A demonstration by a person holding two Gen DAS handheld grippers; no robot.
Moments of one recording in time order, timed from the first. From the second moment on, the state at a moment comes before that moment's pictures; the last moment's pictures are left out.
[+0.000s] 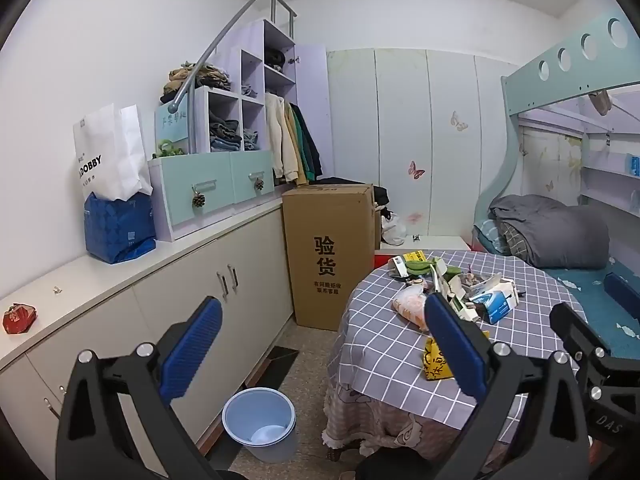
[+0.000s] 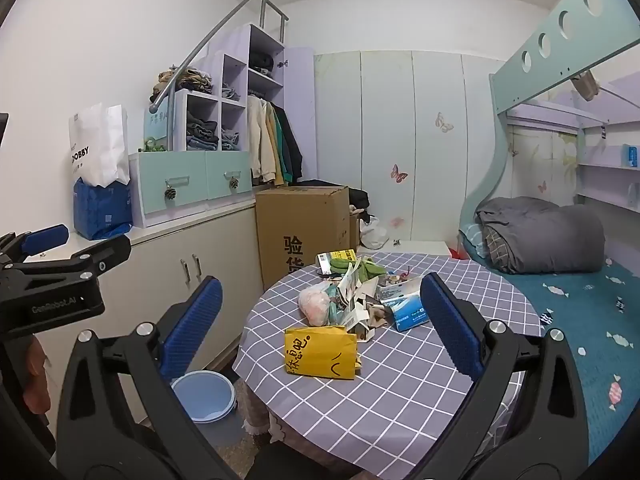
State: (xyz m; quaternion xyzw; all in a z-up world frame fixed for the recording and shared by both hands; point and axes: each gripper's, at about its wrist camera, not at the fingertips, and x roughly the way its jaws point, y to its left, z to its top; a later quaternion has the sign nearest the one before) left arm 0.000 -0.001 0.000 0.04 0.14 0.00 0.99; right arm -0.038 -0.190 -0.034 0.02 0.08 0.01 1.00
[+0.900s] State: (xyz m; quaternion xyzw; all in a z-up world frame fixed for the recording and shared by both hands) left arm 0.000 -0.001 0.000 0.04 0.14 0.00 0.99; right arm -0.030 -0.186 -0.045 0.03 0.09 0.01 1.00
